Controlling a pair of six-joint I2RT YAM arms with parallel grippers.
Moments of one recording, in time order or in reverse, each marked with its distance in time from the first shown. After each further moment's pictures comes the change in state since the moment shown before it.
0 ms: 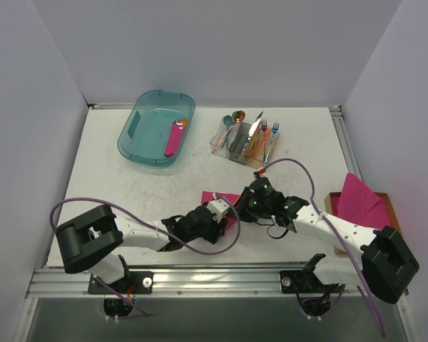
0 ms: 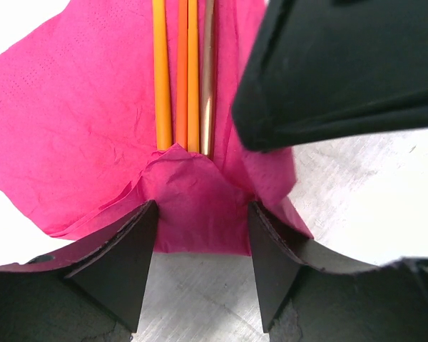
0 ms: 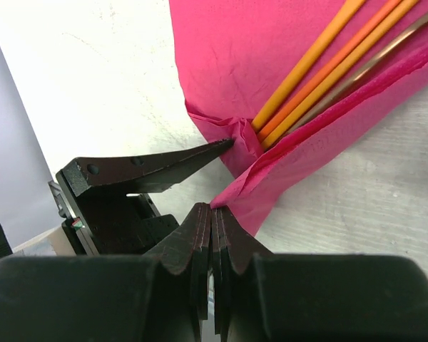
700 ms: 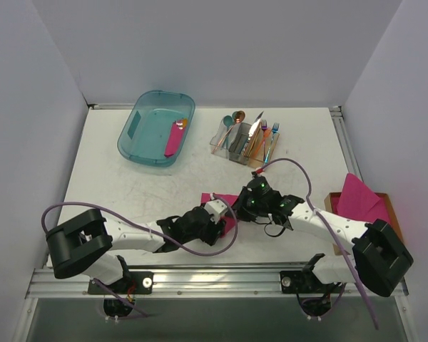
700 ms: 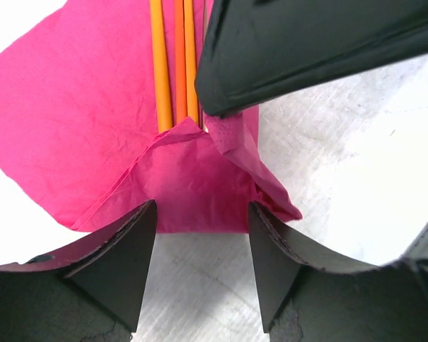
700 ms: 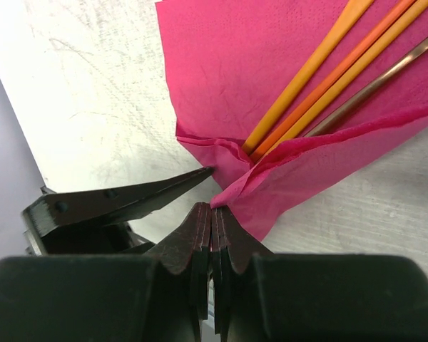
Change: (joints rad) left arm -0.003 -0.071 -0.013 -0.062 0.014 -0.018; right arm -0.014 0.064 0.000 0.052 -0.011 -0.015
